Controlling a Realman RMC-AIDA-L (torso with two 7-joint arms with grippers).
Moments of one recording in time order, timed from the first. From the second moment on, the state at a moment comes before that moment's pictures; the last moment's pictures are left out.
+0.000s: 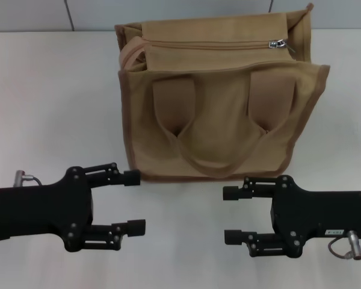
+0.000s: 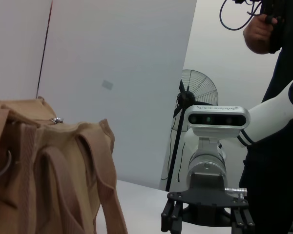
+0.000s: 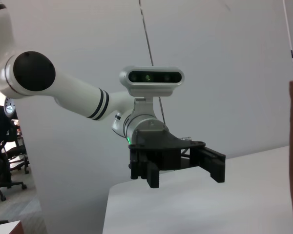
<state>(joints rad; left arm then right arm) -0.39 -2.04 0.73 0.58 1.93 1.94 -1.11 0.48 2.08 -0.77 -0.40 -1.97 -1.81 0.96</state>
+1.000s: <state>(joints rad) -0.39 -2.05 0.73 0.56 1.96 1.93 -1.10 0.47 2.09 -0.76 -0.36 -1.96 -1.78 0.88</state>
